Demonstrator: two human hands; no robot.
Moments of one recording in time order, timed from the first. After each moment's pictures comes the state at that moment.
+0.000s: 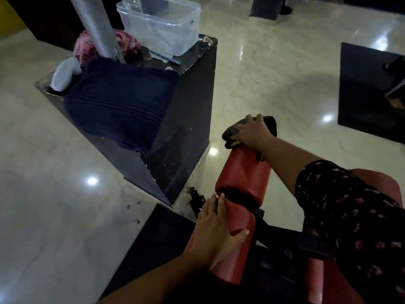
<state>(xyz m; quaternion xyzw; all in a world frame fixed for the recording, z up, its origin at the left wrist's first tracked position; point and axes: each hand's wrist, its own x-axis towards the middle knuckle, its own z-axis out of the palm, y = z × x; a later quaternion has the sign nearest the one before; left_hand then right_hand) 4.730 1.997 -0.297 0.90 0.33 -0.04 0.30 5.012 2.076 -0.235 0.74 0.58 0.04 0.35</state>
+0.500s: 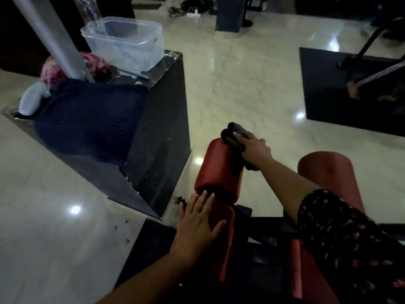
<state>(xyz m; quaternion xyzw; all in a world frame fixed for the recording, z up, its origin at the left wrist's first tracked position) 4.728 1.998 -0.297 0.95 0.26 -0.03 0.18 5.022 1.966 -0.265 0.93 0.34 -0.14 -0.06</state>
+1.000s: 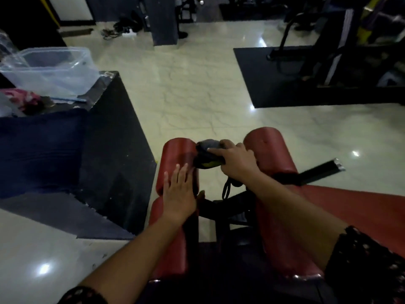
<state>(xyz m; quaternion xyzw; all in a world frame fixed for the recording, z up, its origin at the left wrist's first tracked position) 4.798 1.975 -0.261 0.99 0.16 0.00 0.03 4.926 1.831 -0.190 0.94 0.32 -0.07 -0.06</state>
